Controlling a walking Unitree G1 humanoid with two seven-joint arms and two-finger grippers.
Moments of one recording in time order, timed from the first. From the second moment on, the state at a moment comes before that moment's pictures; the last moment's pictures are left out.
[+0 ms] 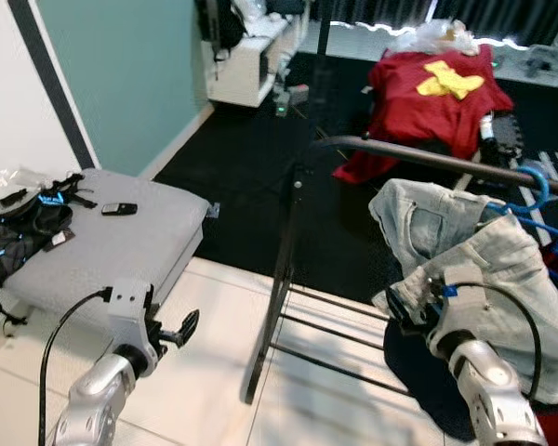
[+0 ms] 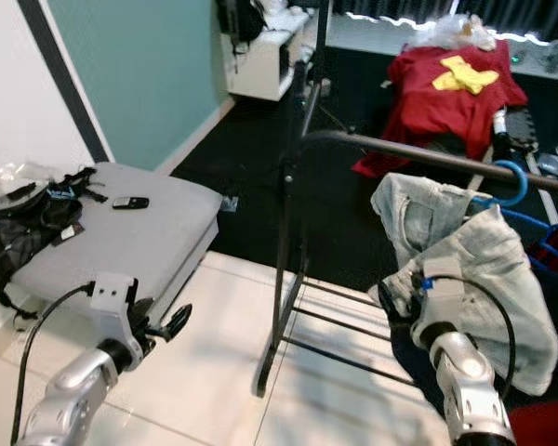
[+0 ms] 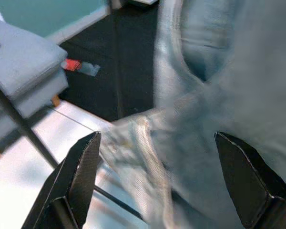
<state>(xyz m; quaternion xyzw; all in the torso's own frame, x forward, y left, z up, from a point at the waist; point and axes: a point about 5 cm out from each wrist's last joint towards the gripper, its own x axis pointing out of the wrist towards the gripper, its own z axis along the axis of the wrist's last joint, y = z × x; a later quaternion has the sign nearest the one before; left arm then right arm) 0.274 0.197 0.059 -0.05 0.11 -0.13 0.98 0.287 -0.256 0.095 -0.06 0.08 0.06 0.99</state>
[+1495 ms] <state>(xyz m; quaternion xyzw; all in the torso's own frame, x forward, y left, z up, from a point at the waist) 0.259 0.213 0.028 -0.01 0.17 -0.05 0.98 0.217 -0.286 0.005 -0.02 0.34 -0.03 0.94</state>
